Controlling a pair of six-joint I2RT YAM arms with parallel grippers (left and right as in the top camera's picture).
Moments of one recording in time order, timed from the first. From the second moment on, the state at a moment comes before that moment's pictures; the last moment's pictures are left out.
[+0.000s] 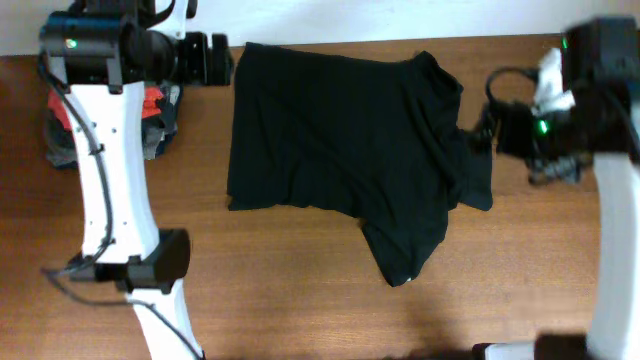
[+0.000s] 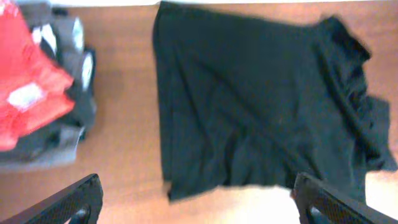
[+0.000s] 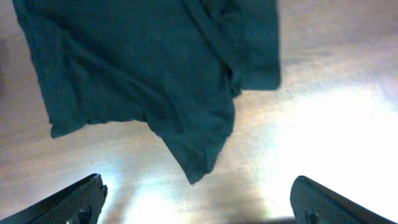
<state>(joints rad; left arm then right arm) -0.08 2.12 2.78 -1.68 0.16 -0.05 -0.04 1.52 2.02 -1.69 -0.12 0.31</state>
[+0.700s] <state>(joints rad) -0.08 1.98 1.65 -1.14 0.05 -0.09 0.09 1.35 1.22 -1.38 -0.15 0.43</state>
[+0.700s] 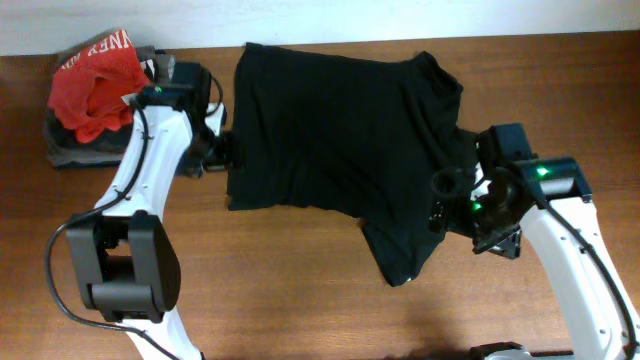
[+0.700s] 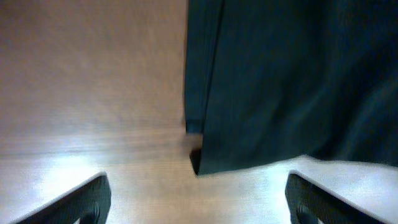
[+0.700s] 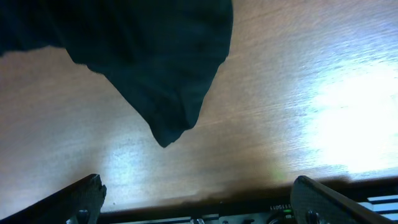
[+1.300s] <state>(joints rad) -0.10 1.98 1.29 -0.82 0.05 -0.08 0.15 1.35 1.18 -1.34 -0.16 0.47</state>
